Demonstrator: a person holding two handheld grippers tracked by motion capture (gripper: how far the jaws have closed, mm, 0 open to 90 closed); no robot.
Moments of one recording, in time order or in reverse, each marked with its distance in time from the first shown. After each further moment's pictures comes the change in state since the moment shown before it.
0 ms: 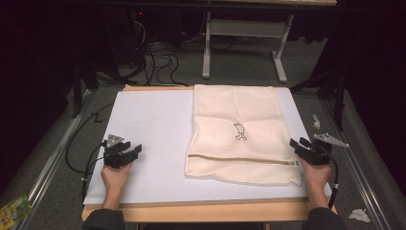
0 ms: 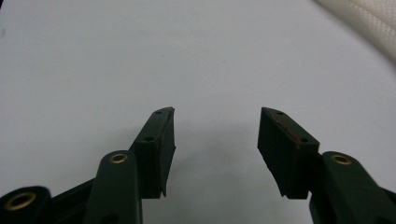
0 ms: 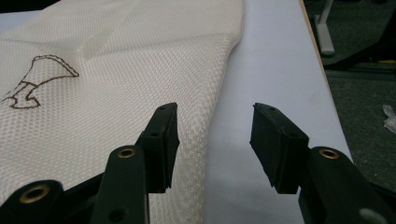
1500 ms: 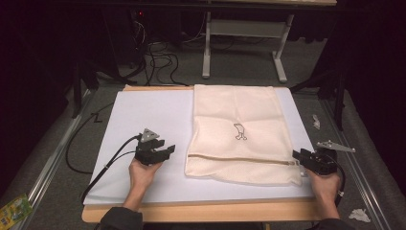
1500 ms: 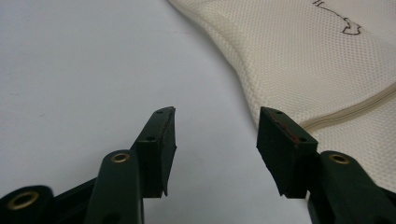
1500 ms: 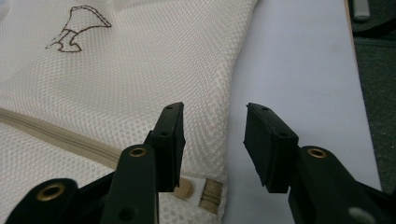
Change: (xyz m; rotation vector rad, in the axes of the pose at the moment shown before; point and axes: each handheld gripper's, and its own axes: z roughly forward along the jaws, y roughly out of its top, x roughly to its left) left arm -0.103 0.039 0.014 0.077 -0.236 0.114; right arm 0.002 -0.007 -0.030 0.159 0.089 -0.010
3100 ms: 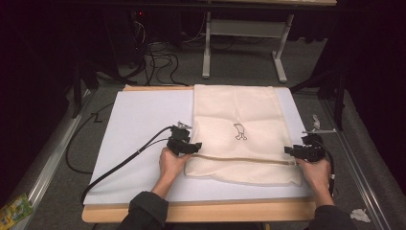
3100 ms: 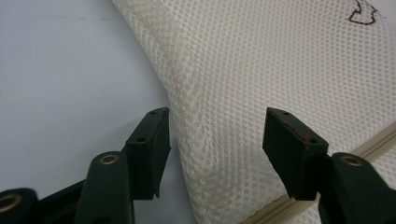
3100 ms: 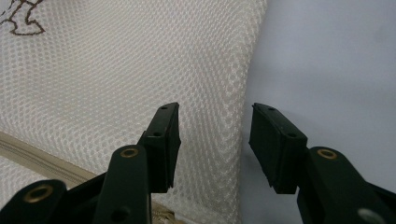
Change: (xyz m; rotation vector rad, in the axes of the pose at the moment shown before) left arm -0.039 0.033 0.088 0.170 -0.024 -0.006; right arm 0.009 0.035 0.037 0.236 -0.042 0.005
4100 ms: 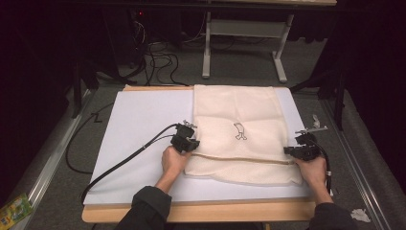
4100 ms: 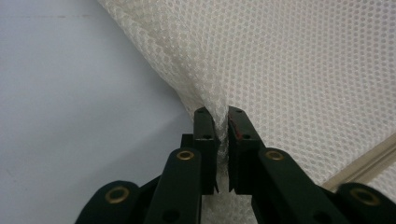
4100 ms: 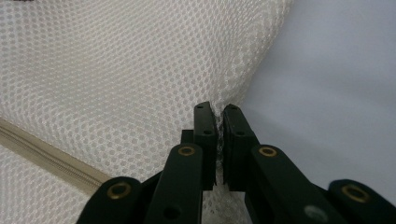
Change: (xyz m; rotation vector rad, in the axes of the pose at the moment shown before) left arm -0.001 0.010 0.010 0.076 0.003 0.060; right arm 0.005 0.005 0.011 0.066 0.016 -0.087
